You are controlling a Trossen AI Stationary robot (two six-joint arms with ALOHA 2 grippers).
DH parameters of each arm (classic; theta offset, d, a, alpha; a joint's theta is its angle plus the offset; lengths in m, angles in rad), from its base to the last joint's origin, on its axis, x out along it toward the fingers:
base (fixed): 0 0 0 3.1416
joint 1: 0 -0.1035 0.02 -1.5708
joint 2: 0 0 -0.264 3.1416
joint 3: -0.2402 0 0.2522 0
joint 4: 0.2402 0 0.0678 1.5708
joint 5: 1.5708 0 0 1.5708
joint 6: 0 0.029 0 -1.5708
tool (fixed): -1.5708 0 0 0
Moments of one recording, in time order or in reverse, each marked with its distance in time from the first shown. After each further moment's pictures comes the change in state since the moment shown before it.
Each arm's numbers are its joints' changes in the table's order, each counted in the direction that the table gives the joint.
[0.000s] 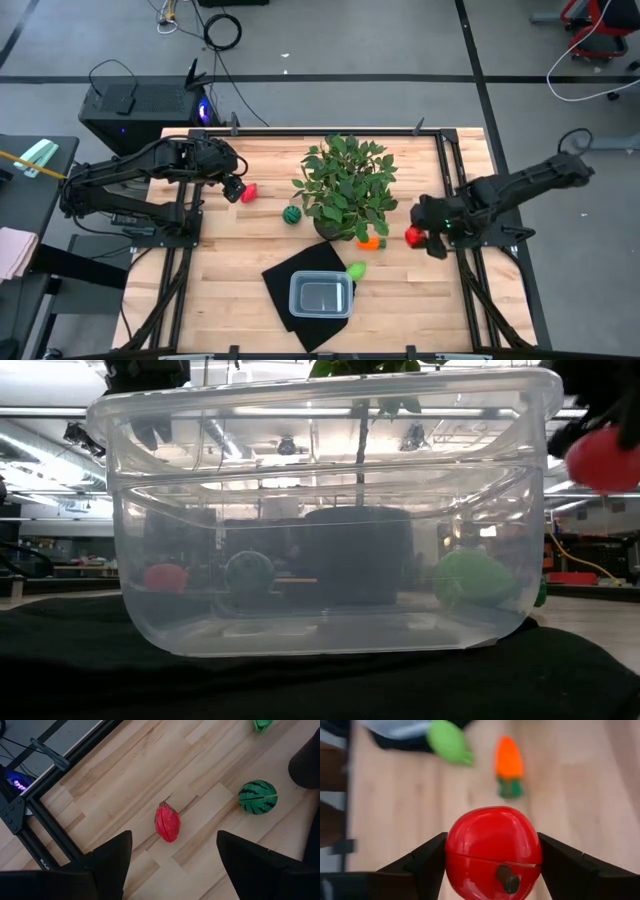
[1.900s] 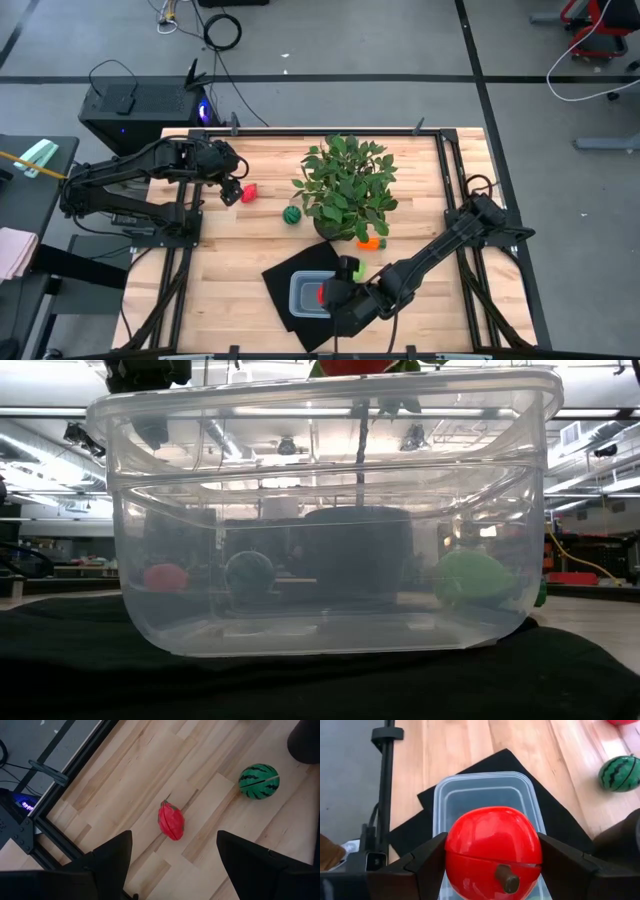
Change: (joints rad) left arm 0.001 0.000 0.000 0.000 -0.010 0.158; right arm -0.265 -1.175 -1.033 -0.110 -0.482 0.138
